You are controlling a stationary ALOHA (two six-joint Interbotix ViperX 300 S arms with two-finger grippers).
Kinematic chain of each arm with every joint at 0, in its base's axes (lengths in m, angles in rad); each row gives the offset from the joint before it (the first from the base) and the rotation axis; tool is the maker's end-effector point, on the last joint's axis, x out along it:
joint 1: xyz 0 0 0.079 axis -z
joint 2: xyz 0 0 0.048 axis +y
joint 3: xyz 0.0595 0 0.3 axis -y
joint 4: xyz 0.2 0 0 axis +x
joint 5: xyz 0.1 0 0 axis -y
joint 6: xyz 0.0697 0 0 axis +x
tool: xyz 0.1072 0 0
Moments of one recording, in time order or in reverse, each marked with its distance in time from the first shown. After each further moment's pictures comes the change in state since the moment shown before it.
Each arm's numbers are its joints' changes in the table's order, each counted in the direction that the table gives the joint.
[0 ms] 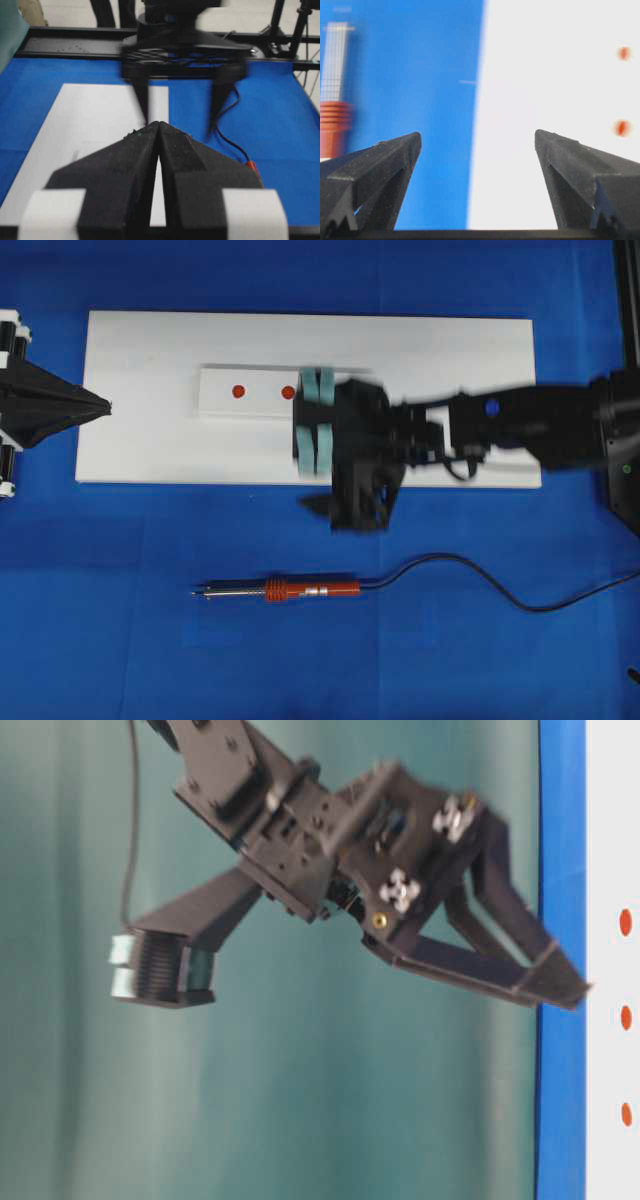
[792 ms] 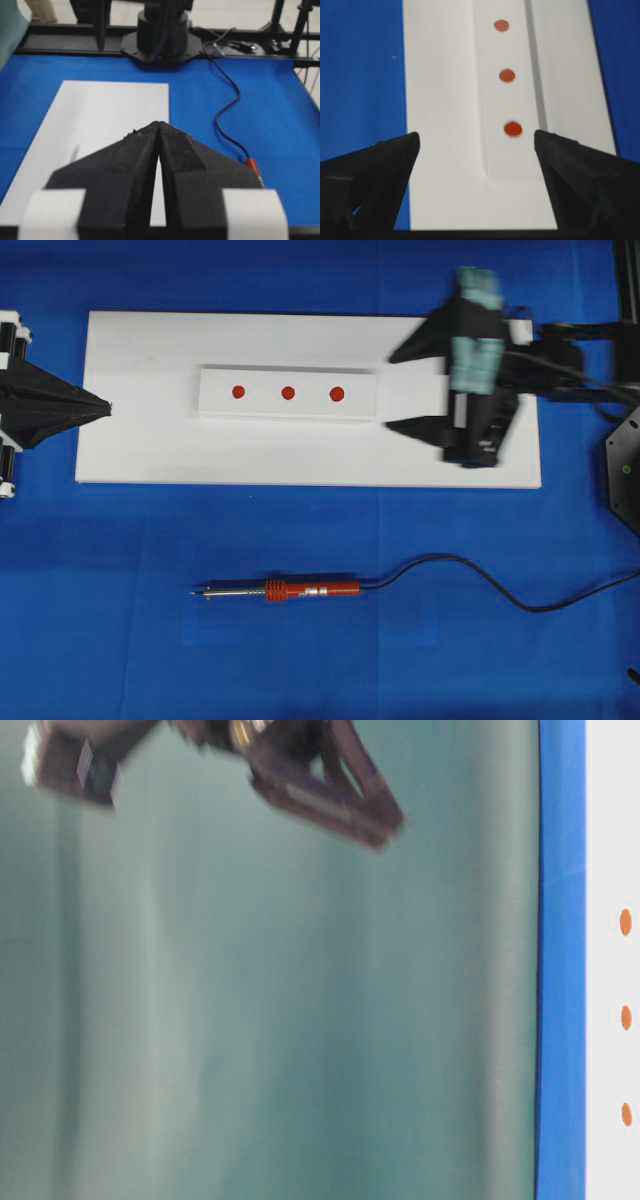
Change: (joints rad) left arm -0.002 -0.002 0.000 0.000 -0.008 0.000; right arm 0.089 -0.495 -0.322 -0.066 -0.005 0.003
